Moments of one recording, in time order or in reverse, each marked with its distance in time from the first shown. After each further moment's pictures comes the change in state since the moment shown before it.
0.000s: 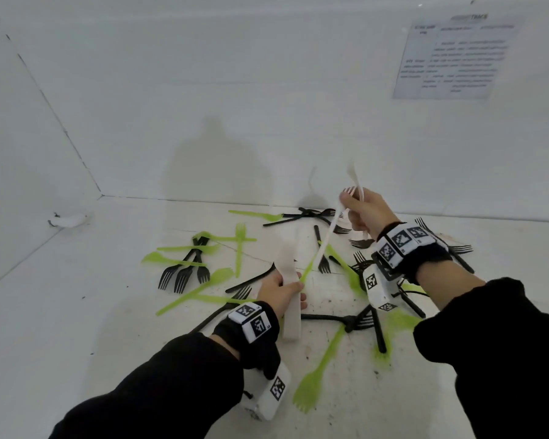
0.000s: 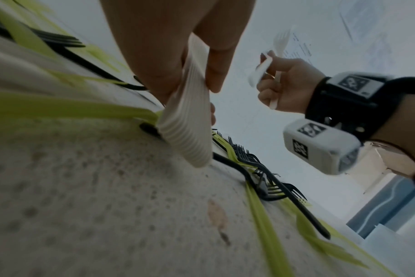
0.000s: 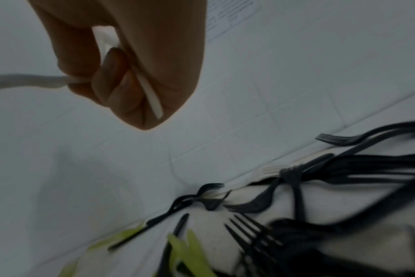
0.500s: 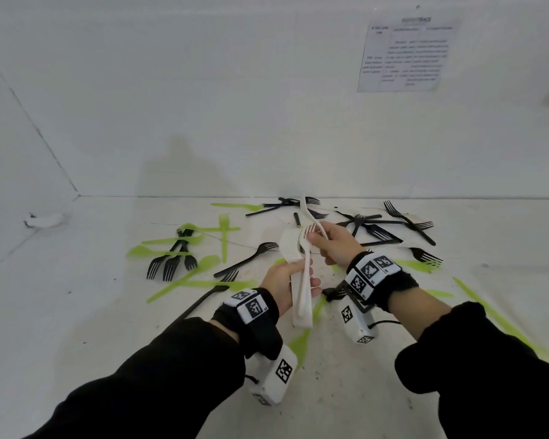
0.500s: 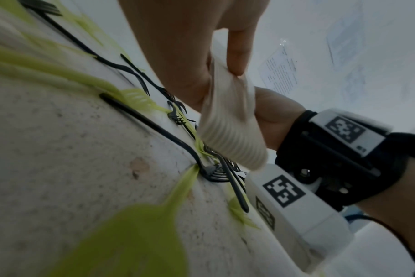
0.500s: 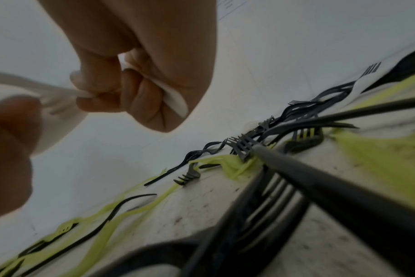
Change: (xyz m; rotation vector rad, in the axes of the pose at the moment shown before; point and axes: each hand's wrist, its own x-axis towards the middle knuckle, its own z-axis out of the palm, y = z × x) left_hand -0.043 0.008 0.023 -0.287 -0.291 -0.170; right_hand -0.086 0.042 0.022 -0.201 -0.121 0.034
